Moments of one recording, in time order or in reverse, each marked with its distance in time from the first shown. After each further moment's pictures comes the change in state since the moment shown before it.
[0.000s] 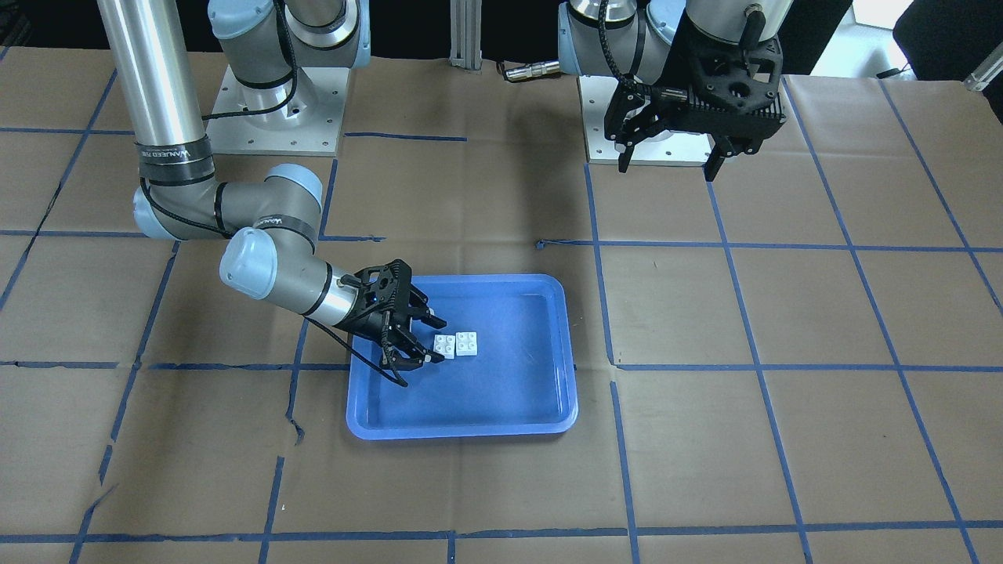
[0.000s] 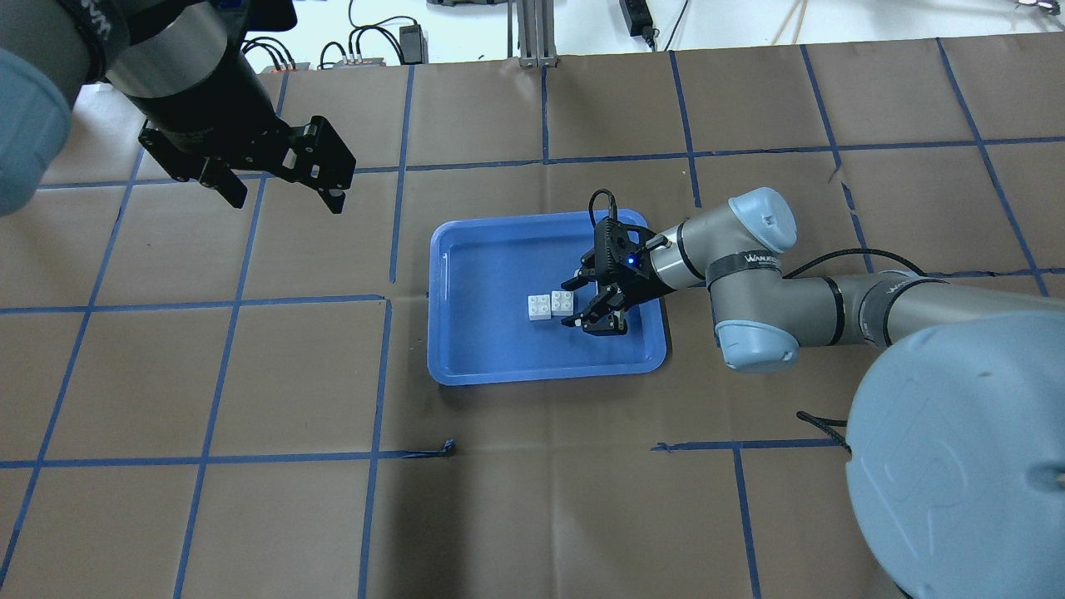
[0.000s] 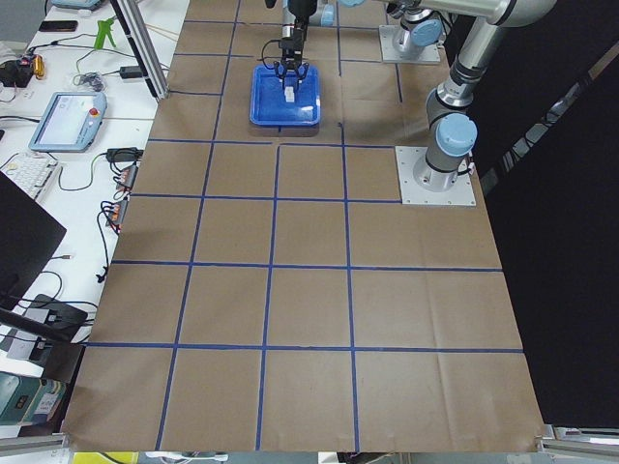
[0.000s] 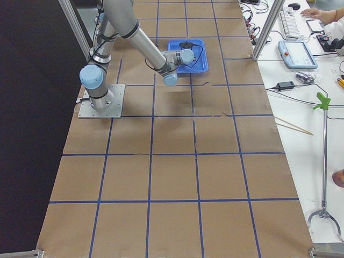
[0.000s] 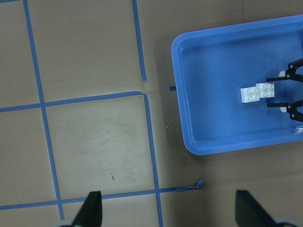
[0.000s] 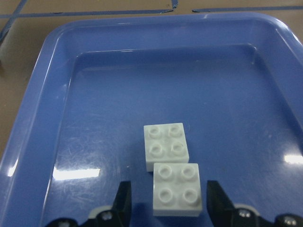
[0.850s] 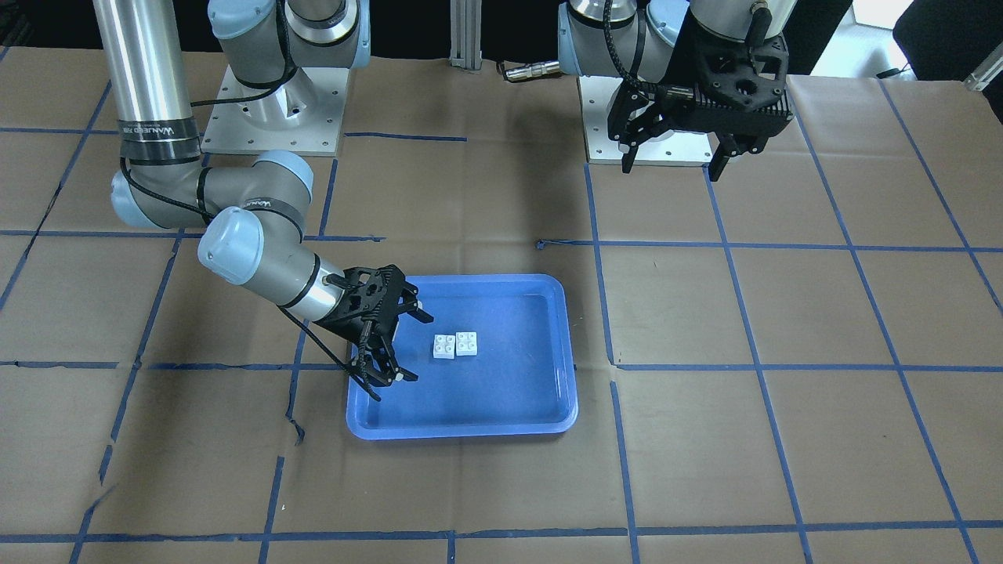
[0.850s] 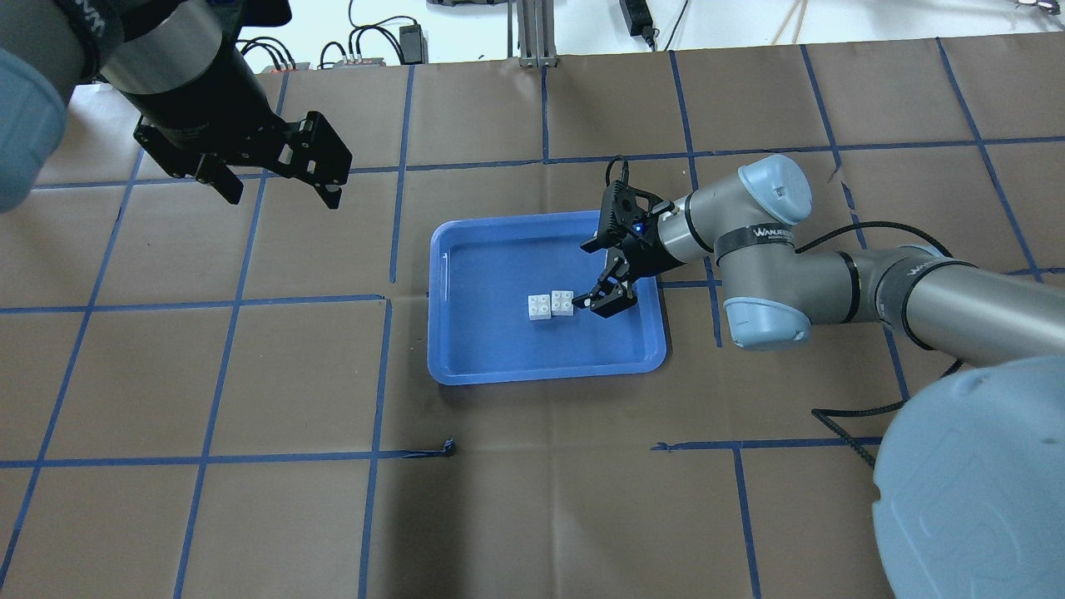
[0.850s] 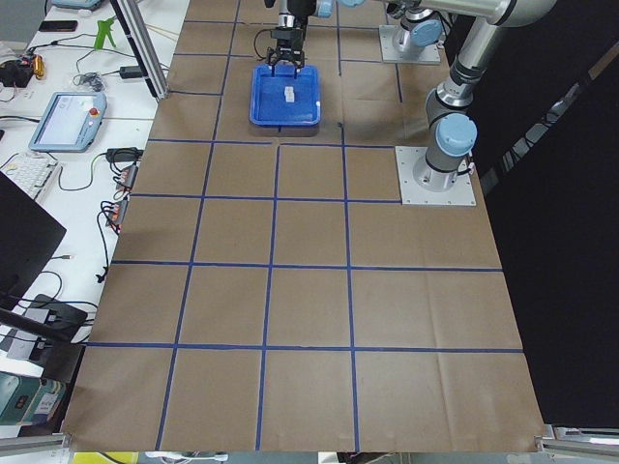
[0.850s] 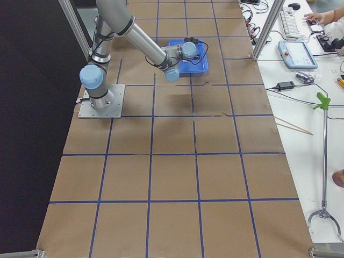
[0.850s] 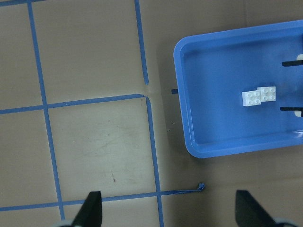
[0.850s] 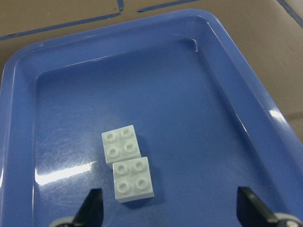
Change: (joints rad) left arm 0.006 0.001 0.001 0.008 0.001 -0.003; right arm -0.007 -0.105 -0.054 0.078 -0.121 0.258
